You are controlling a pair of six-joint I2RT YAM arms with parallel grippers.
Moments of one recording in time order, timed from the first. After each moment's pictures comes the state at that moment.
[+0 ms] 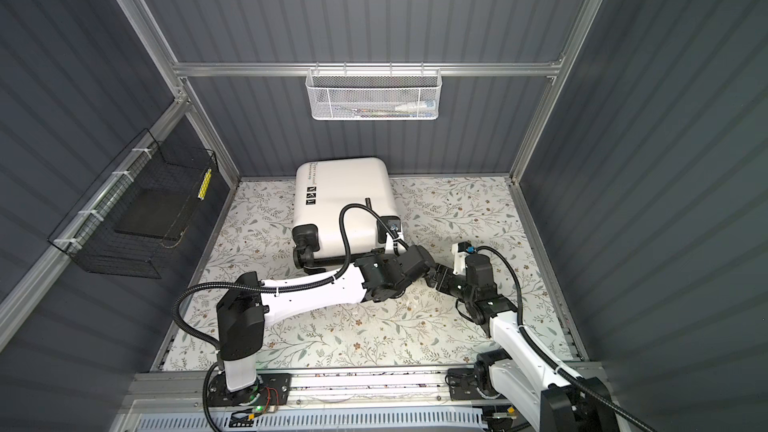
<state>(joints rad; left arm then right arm) -1.21 1.91 1.56 -0.57 -0.78 -0.88 0.20 0.94 0.34 -0.03 -0.40 0.61</state>
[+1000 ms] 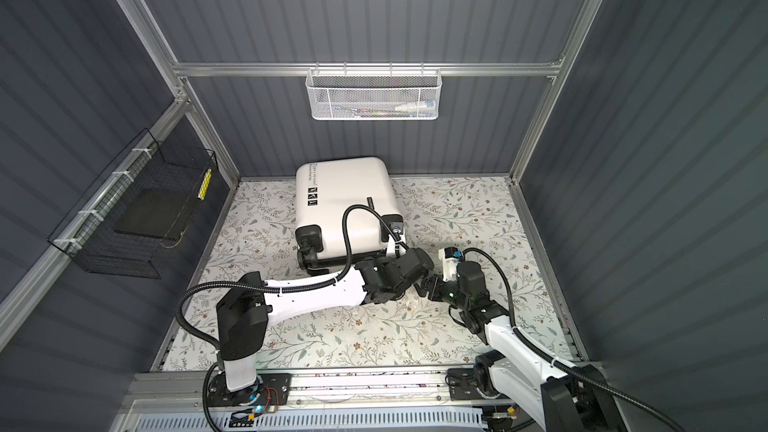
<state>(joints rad) -1.20 1.91 1.51 -0.46 -0.79 -0.77 0.32 0.96 0.24 0.17 -0.44 0.58</state>
